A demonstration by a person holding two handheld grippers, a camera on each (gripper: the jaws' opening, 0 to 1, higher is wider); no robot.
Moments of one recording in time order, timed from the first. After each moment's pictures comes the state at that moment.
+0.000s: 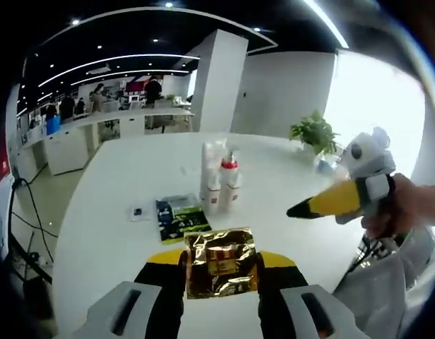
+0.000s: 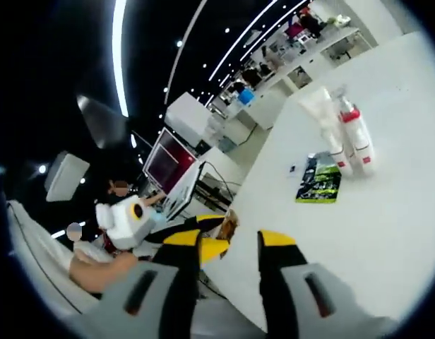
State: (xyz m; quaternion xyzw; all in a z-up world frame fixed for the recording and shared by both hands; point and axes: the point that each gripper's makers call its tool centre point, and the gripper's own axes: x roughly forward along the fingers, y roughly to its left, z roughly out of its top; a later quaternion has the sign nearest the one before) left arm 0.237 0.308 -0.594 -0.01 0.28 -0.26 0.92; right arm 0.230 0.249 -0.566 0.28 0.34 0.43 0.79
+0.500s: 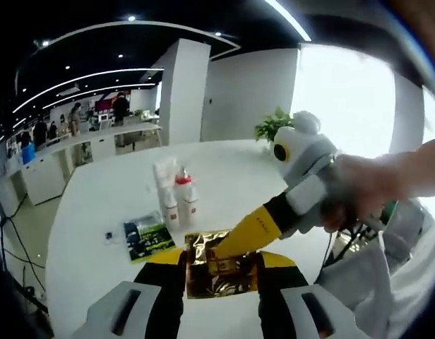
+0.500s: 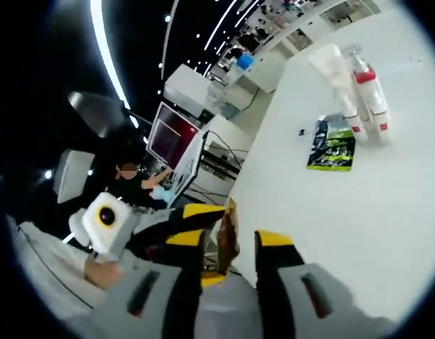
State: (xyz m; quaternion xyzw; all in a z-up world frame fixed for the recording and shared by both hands) left arm 0.205 0.248 -0.568 0.03 0.24 -0.36 0.90; right arm 0.208 0.262 -0.578 0.29 0.43 0.47 0.72
